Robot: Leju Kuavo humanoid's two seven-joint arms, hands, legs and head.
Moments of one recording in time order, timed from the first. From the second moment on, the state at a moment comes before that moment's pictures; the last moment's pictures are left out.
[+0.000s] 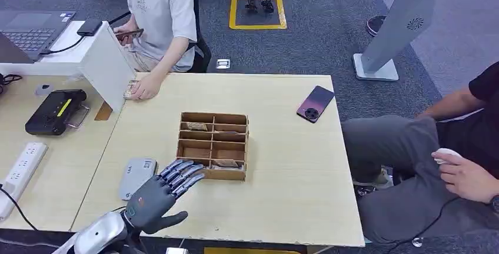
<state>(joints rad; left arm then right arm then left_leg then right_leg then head) -0.12 0.50 -0.69 -1.65 -0.96 0.36 -0.19 -0.02 0.06 -0.74 -0.13 1.51 -0.18 -0.14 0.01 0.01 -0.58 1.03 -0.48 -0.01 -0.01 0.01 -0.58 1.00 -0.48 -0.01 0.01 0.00</state>
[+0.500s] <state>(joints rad) -0.18 0.44 -0.68 -1.57 -0.98 0.32 -0.15 -0.03 0.06 -0.74 -0.13 1.52 -0.18 -0.13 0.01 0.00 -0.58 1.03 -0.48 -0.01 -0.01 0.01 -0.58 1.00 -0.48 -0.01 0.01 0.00</state>
